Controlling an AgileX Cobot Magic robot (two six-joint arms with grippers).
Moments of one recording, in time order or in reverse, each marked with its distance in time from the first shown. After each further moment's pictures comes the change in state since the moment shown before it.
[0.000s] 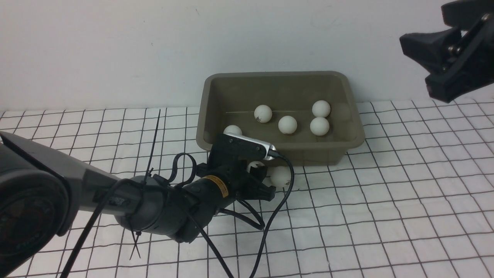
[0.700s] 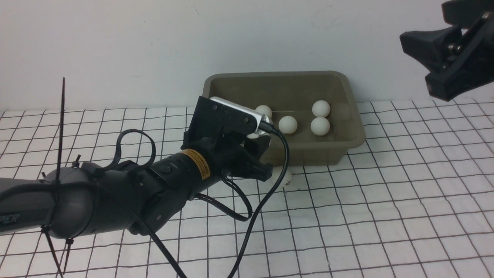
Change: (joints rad) right arm 0.000 0.000 0.000 0.000 -0.008 -0.001; left arm 0.014 -0.339 0.112 0.174 0.036 -0.063
